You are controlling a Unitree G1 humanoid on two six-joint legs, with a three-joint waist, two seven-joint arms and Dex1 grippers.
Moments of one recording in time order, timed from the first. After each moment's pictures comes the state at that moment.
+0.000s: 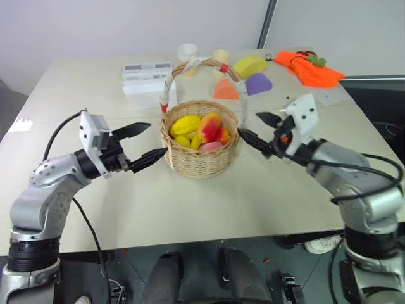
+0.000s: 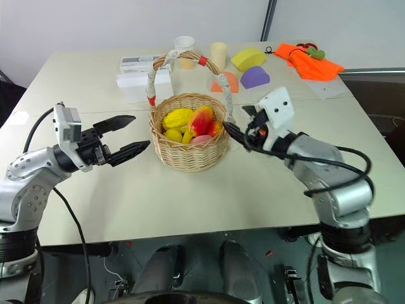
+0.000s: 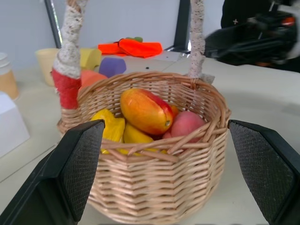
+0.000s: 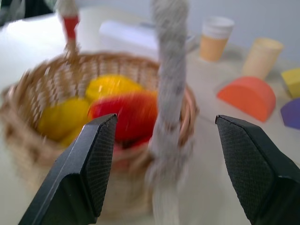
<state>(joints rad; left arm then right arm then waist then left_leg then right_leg) -0.27 0.66 0.22 -0.29 -0.67 0.46 -0.90 -0.49 -0.49 -0.06 -0.45 0.49 0.81 0.42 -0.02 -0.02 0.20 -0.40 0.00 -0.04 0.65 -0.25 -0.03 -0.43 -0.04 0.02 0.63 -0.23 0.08</state>
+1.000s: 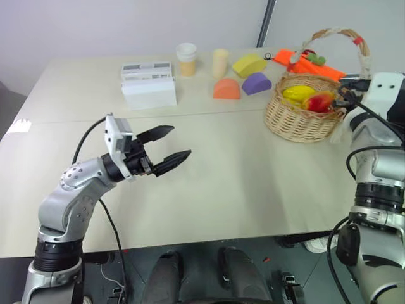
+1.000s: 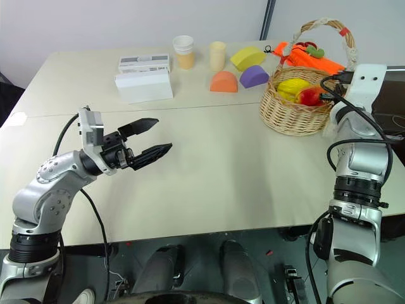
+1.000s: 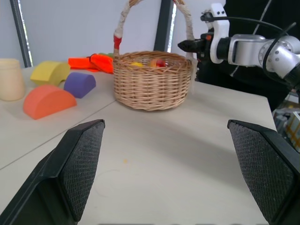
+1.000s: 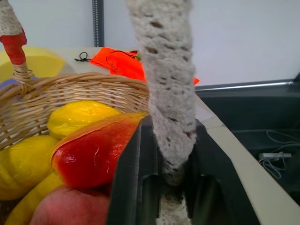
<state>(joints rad) -0.28 0.54 0.13 -0.37 -0.70 0.49 -0.82 -0.69 -0.58 -0.38 0.29 0.21 0.47 0.08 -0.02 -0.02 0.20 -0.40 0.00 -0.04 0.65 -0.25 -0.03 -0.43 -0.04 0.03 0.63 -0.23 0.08</state>
